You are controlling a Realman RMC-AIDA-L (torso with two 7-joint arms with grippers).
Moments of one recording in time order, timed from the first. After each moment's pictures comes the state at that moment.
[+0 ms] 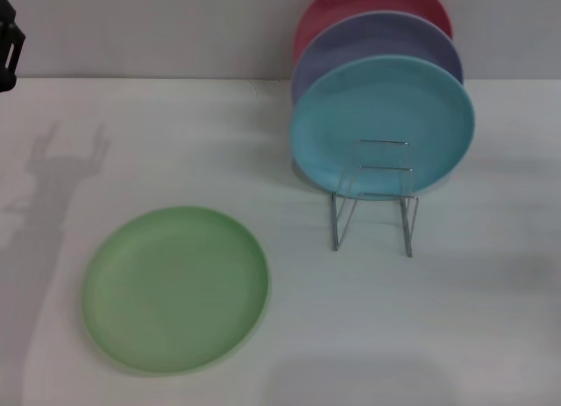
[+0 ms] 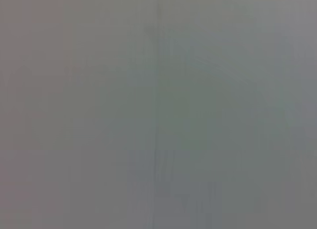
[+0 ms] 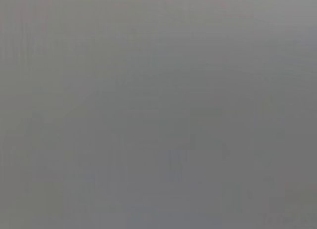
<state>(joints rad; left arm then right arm) -0.37 -2.07 1.80 0.41 -0.43 1.23 -0.13 0.54 2.04 0.54 -0.08 -1.53 -1.42 0.38</state>
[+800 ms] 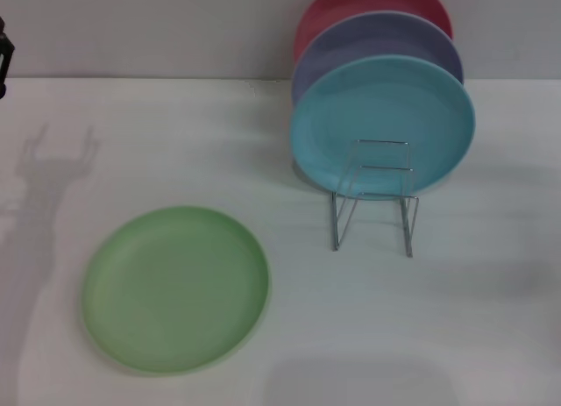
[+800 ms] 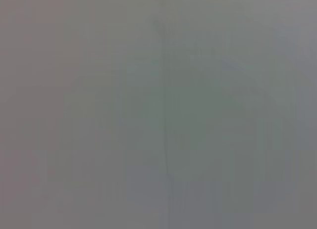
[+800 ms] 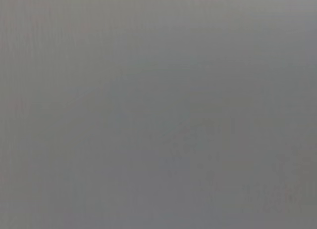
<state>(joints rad) -0.37 -2.06 1.78 0.40 -0.42 1.22 -0.07 0.53 2.07 0.53 -0.07 -1.53 -1.43 0.38</state>
